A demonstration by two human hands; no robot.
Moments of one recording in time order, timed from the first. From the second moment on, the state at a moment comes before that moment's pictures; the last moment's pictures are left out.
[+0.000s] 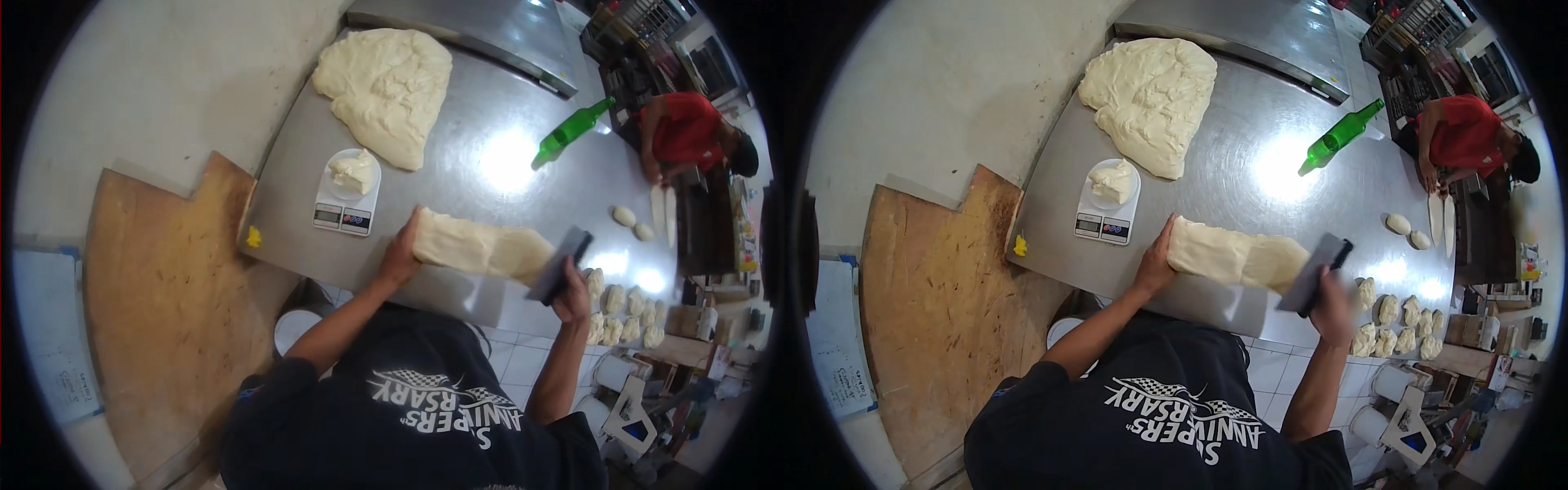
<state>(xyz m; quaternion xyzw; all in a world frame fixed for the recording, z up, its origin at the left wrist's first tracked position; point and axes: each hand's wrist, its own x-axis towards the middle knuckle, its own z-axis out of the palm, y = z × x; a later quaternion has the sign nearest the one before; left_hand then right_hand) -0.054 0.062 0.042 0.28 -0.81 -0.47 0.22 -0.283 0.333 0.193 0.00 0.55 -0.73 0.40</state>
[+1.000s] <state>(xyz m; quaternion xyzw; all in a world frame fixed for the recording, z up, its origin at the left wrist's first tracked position) -0.014 -0.071 0.080 0.30 -0.84 -0.26 0.37 -0.145 0.137 0.022 -0.37 0.87 -0.25 0.21</state>
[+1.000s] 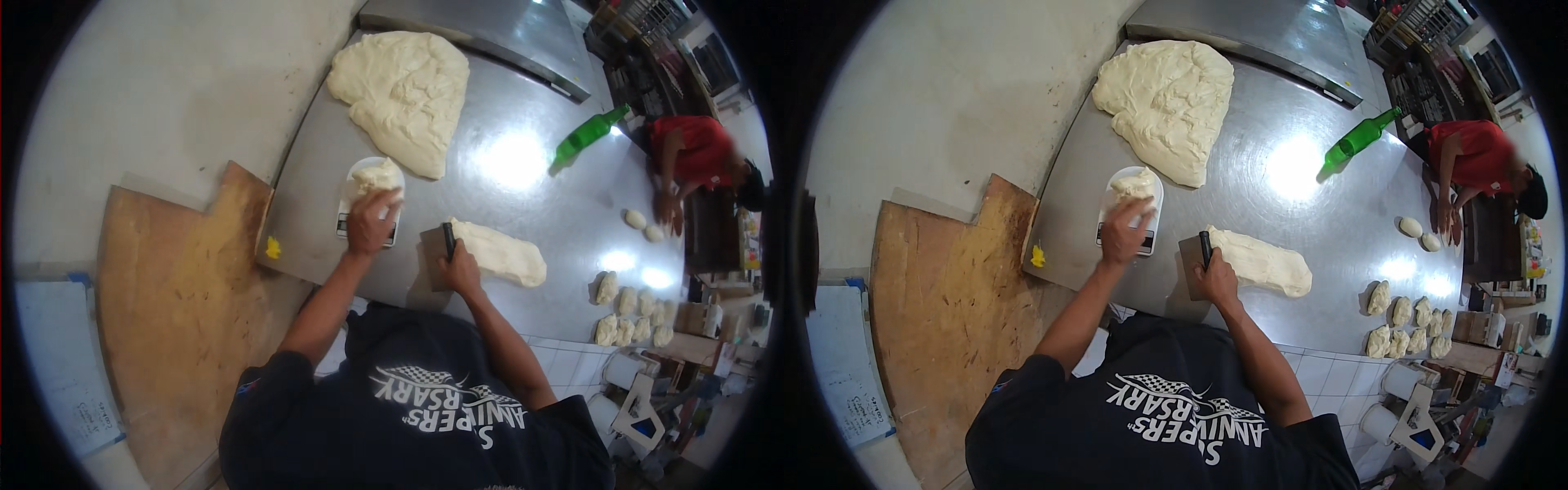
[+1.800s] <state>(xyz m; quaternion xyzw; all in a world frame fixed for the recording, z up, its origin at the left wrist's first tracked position) -0.024 0.017 0.004 0.30 -0.81 -0.49 0.15 -0.175 0.172 0.084 -0.21 0.76 -0.46 0.41</state>
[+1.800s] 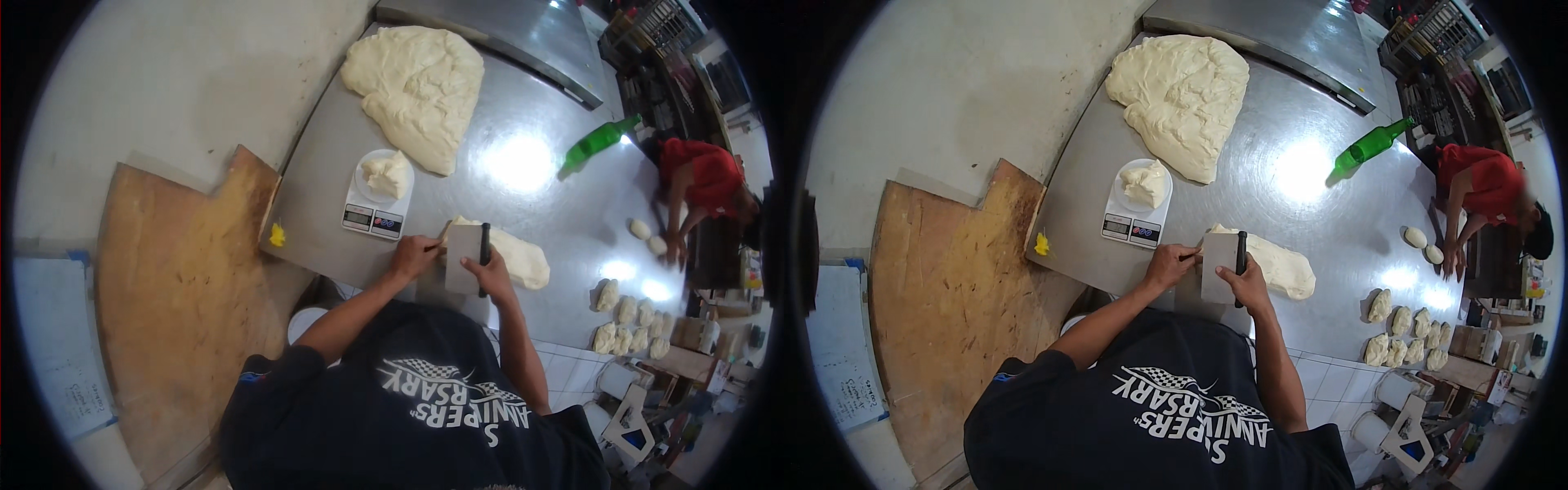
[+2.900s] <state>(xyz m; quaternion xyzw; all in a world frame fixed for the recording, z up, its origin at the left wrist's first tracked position) -0.012 -0.115 0.067 0.34 -0.86 -0.12 0.36 -0.135 0.134 0.028 -0.33 0.84 -0.29 0.33</state>
